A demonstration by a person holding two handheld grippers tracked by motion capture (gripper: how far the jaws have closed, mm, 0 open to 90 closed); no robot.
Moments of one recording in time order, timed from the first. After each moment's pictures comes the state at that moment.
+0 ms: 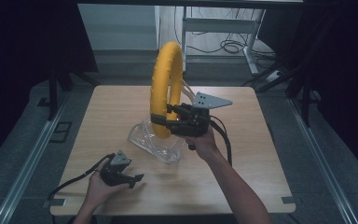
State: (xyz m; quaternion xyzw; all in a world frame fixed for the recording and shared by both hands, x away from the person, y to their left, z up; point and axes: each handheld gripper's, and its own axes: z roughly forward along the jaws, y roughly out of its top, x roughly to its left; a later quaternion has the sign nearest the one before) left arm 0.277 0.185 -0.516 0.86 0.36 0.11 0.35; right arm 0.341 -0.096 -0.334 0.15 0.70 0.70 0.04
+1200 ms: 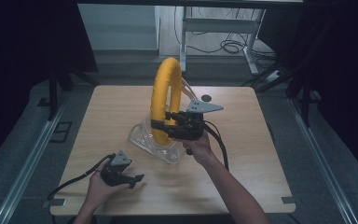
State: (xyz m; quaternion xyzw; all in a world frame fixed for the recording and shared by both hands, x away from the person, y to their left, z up) left arm 0.278 0.184 -0.518 0.86 0.35 0.11 0.35; right arm 0.357 -0.088 -0.377 0.20 0.71 0.68 0.02
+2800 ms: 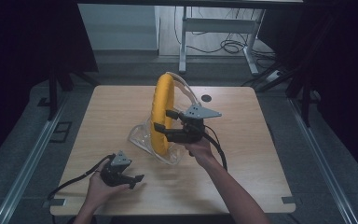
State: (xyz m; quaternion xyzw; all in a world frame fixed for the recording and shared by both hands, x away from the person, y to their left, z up) left arm 0.276 0.183 -0.517 0.86 0.36 0.11 0.35; right arm 0.353 -0.090 -0.391 0.24 0.73 0.64 0.11
